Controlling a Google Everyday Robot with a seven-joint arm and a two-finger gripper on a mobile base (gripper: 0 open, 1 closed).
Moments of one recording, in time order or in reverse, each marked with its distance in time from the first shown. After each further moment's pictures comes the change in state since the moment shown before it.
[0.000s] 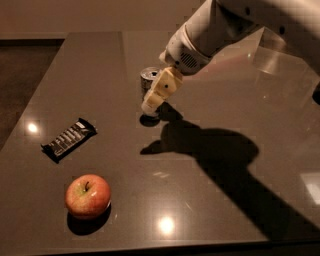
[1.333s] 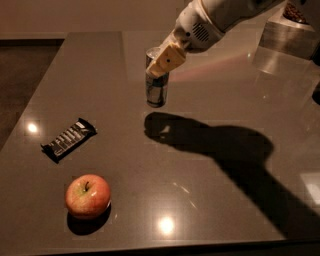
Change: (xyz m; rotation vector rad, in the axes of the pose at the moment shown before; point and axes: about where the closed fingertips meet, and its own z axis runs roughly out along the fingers) arm -0.024 -0.013 -0.039 -0.040 -0.079 0.070
